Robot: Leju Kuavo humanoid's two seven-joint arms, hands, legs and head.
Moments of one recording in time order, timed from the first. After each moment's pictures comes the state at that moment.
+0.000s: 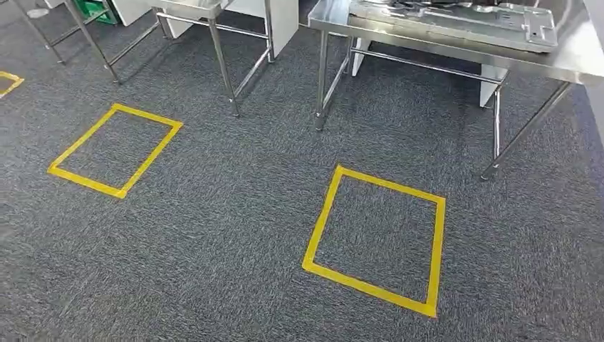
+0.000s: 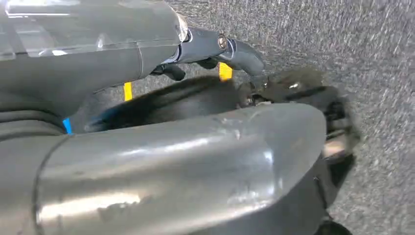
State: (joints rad) left arm -0.06 -0.22 1.05 -0.20 -1.23 -0.05 -0.28; right arm -0.04 0.05 -0.07 -0.18 0.21 -0.40 0.04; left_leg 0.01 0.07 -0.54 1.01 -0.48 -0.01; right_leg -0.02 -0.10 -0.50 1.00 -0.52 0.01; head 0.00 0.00
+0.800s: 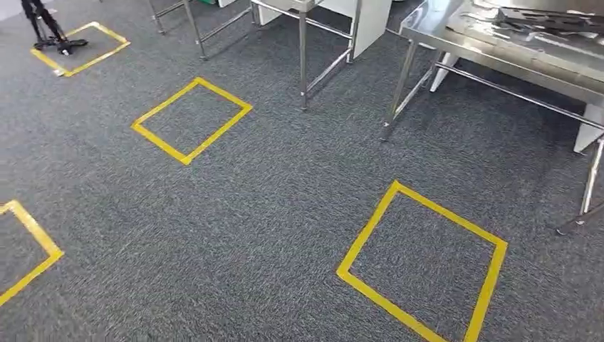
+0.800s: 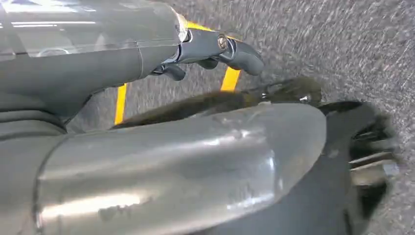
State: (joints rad) left arm -0.06 -0.21 1.02 -0.20 -1.26 -0.05 -0.30; right arm -0.04 0.05 -0.06 -0.18 0.19 -0.38 0.00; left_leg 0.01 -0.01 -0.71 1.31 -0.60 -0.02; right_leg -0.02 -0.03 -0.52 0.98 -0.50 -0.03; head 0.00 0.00
